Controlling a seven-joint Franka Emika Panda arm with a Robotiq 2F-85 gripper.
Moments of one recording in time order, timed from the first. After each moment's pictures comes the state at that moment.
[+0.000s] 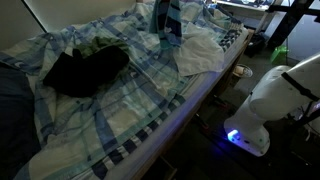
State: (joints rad) arm 0.03 -0.40 -0.17 -2.04 0.30 2.45 -0.06
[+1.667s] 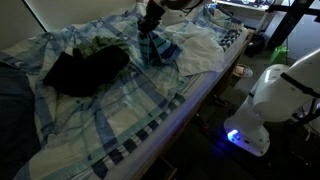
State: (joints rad) arm 0.18 -0.34 0.05 -2.26 0.29 2.45 -0.06
